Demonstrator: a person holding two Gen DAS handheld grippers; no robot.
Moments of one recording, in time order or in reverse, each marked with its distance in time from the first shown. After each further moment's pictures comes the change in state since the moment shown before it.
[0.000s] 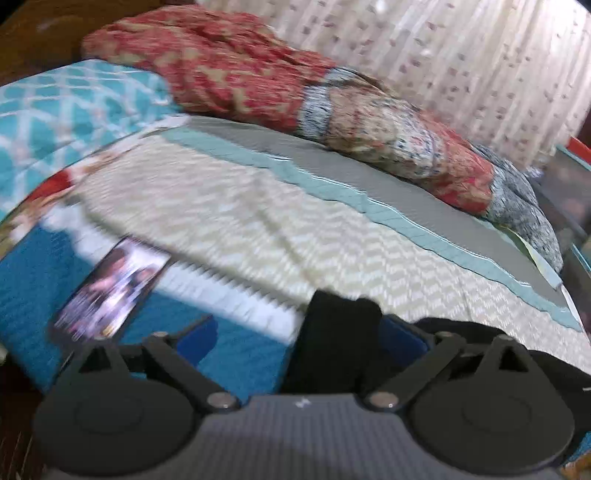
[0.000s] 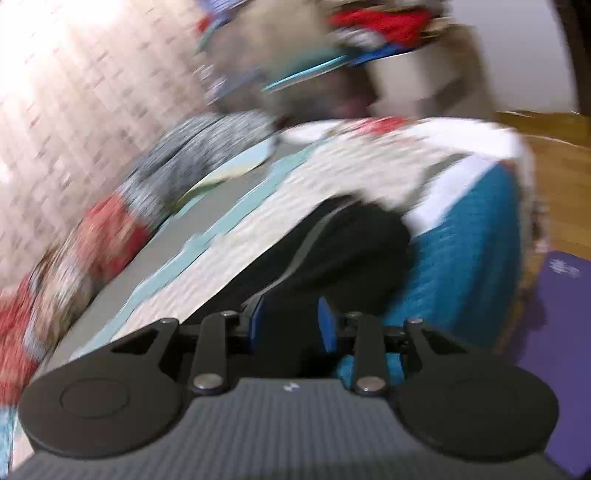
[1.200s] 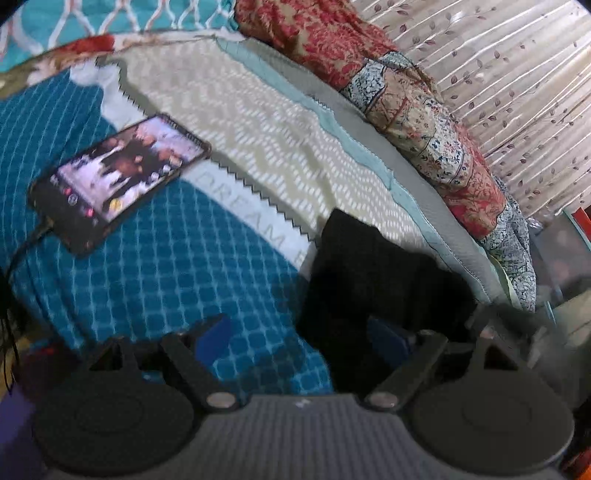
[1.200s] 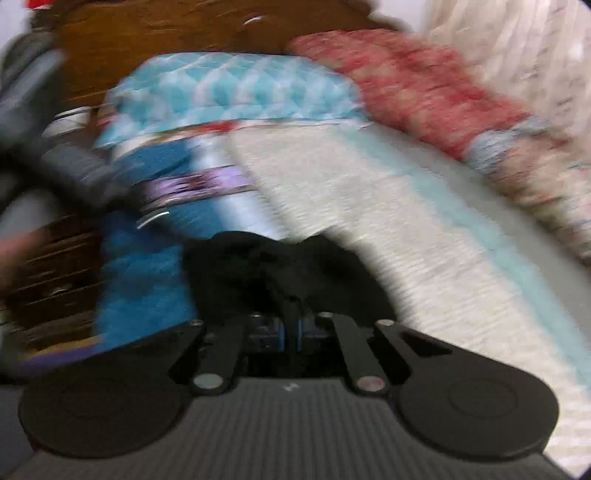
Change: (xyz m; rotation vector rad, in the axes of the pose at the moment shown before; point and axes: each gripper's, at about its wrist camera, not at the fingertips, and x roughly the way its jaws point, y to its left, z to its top) left arm 0.020 0.071 -0.047 -0.356 0.103 -0.117; right arm 0.034 0.381 -0.200 -1.319 0.120 0.874
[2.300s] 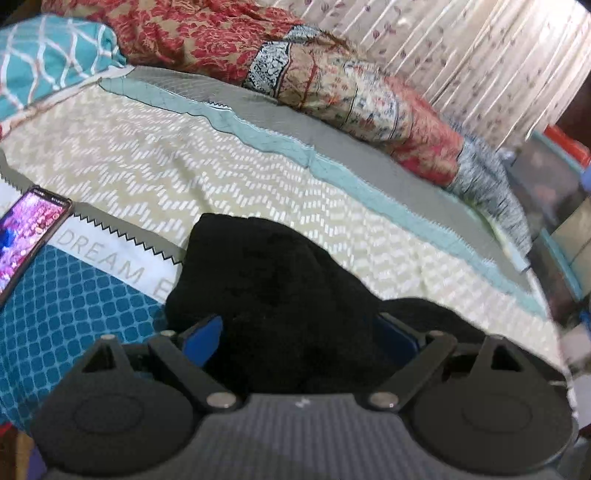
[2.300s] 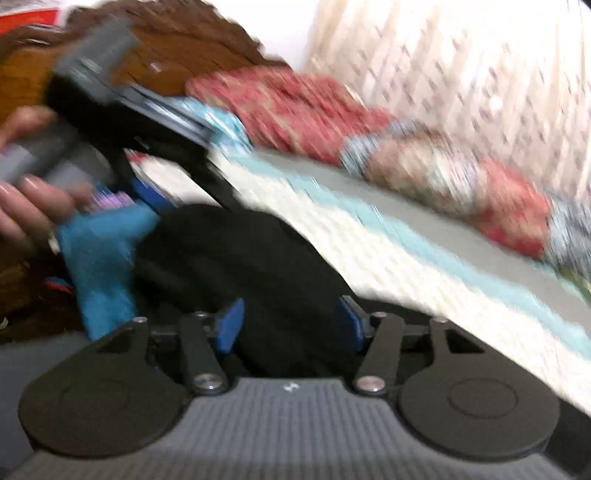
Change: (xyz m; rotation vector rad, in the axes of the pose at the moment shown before) left arm 0.042 -0.118 -0.013 0.313 0.015 0.025; right arm -0.099 -0.020 -0.110 0.210 0.053 -0.161
